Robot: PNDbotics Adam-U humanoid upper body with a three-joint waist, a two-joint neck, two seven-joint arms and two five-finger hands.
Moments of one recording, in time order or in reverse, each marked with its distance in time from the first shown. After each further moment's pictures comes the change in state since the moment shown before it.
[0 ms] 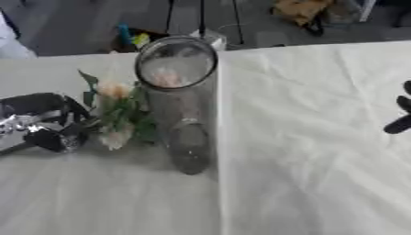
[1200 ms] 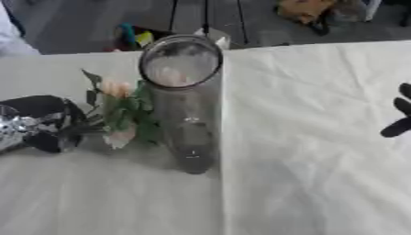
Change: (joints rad) left arm -0.003 -0.001 0.000 0.022 -0.066 -0.002 -0.011; right arm -0.003 0.014 0.006 0.000 0.004 0.006 0.024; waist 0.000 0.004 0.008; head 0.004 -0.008
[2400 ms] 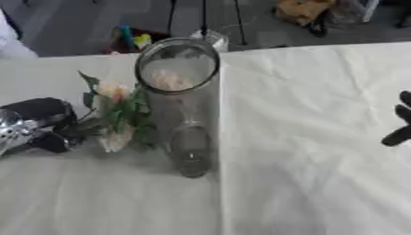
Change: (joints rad) left arm -0.008 -0.009 0.008 0.054 -0.012 0.027 0.092; right arm 0.001 0.015 -0.005 0.000 0.005 0.000 0.007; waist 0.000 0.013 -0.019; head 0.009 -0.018
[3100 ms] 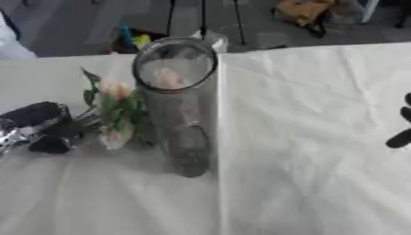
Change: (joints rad) left arm 0.028 -0.019 0.030 0.066 0.089 -0.056 0.197; right arm 0.000 0.006 -0.010 0.000 0.008 -0.001 -0.011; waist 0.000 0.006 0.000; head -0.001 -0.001
